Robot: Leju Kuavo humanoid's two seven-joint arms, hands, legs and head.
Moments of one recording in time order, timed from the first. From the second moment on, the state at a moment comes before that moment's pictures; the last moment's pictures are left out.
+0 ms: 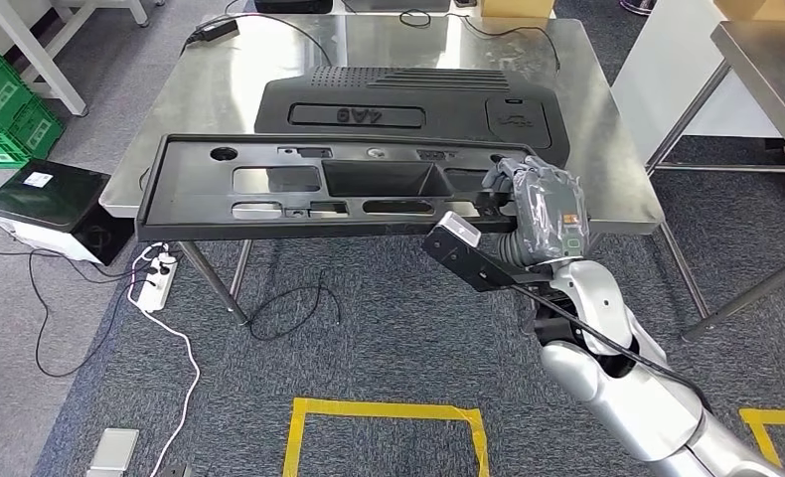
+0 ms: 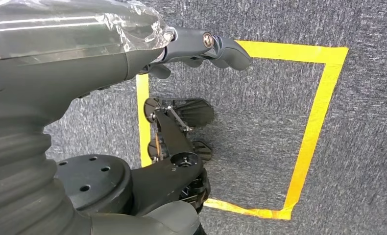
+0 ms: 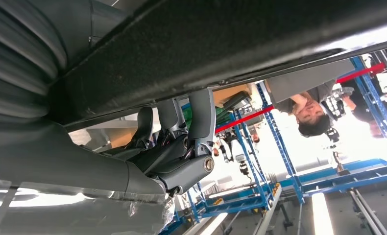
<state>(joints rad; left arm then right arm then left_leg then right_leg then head) -0.08 0.05 -0.38 -0.20 0.68 -0.06 -0.30 -0.52 -0.37 0.67 -1.67 1.03 -0.16 0.50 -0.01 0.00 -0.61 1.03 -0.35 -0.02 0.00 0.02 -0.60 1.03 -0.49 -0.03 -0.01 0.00</state>
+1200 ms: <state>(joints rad) -0.08 0.06 -0.38 -0.20 0.69 -0.06 -0.31 -0.52 -0.37 0.66 -1.67 1.02 -0.16 0.50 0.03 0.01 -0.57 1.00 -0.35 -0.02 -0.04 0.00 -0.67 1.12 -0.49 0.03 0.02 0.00</state>
